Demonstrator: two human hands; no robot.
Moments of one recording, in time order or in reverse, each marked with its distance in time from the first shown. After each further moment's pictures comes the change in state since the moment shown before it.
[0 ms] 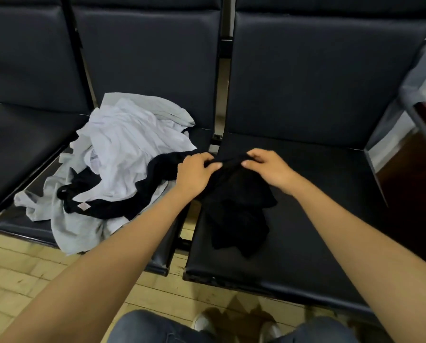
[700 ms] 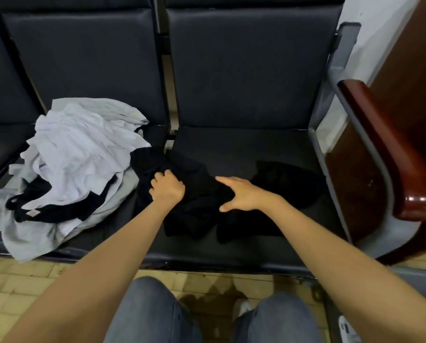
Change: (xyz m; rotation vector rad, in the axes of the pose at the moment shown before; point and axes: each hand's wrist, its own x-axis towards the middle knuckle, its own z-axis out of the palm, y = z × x) left_hand -0.038 0.050 0.074 0.279 -0.155 -0.425; right_hand -0.088 0.070 -0.034 -0.357 -0.355 0.169
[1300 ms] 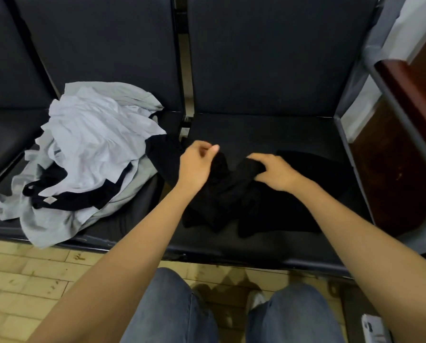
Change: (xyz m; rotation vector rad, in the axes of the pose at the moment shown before) left_hand 0.000 0.009 -0.010 -0.564 0.090 0.326; right_hand 0.017 0.008 -0.012 0.120 0.375 -0.102
